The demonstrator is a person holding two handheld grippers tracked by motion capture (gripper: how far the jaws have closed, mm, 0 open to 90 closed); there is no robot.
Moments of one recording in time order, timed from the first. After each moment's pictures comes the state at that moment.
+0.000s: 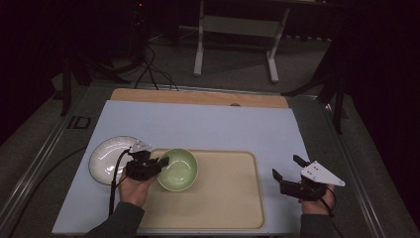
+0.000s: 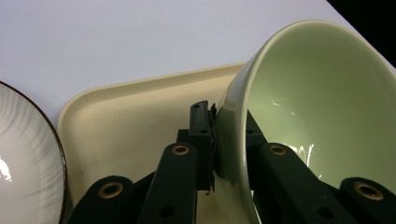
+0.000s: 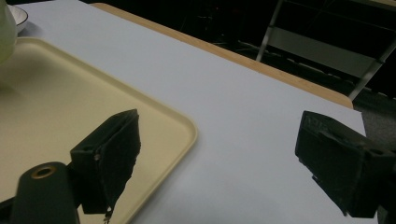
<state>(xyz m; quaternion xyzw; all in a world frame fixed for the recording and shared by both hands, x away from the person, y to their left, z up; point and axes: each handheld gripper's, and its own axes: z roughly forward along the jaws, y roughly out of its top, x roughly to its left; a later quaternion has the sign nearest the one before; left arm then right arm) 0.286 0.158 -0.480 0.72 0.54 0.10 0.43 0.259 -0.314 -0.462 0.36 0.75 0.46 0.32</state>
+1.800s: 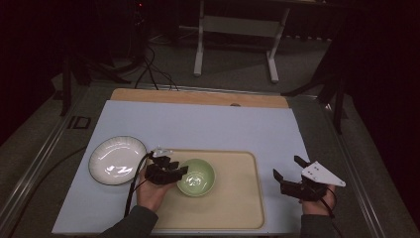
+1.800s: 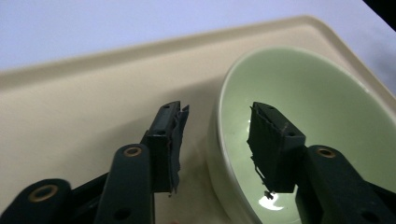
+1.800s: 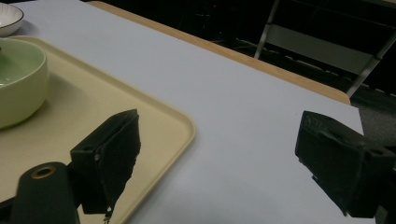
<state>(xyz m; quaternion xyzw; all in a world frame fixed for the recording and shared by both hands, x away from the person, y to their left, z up) 0.291 0.116 -0.497 0.75 0.51 0.09 0.41 0.258 -0.315 -0.463 0.36 0.75 0.45 0.32</state>
